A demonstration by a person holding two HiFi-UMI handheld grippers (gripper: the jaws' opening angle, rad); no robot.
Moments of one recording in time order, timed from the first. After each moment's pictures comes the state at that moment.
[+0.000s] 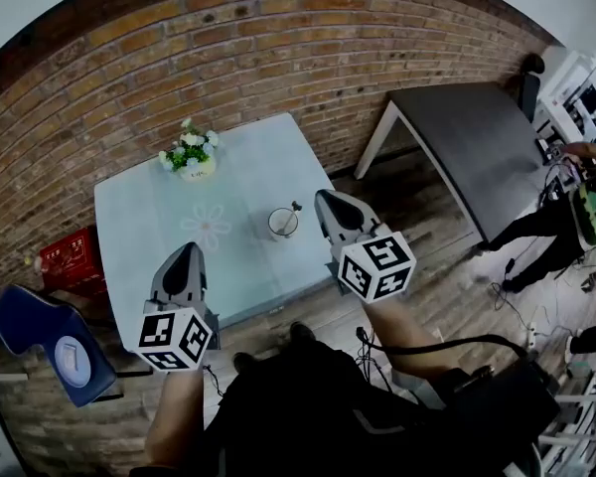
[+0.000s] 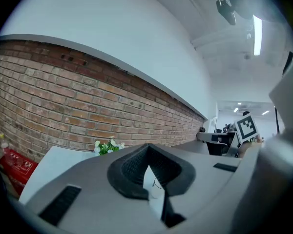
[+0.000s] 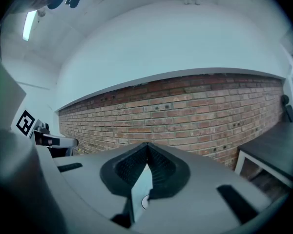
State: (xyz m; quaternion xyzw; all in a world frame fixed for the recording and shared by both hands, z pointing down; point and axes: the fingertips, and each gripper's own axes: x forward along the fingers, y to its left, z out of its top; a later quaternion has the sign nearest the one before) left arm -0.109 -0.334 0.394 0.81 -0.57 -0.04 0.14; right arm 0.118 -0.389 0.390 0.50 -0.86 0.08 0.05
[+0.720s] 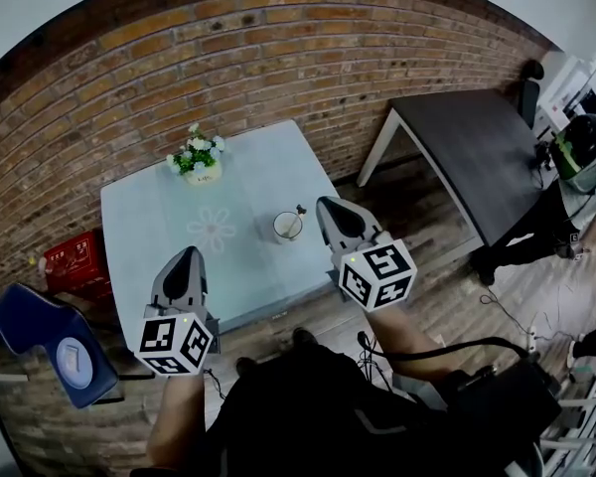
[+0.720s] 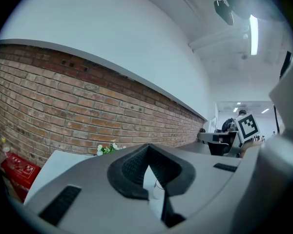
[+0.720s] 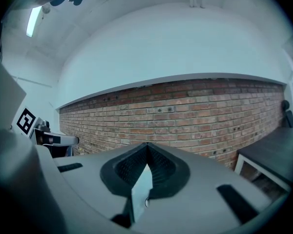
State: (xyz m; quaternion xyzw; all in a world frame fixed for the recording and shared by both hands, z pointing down) left arm -0.118 -0.319 0.381 0.81 -0.57 -0.05 0.12; right arm 0.107 -0.371 0.377 0.50 -0.86 0.06 0.06
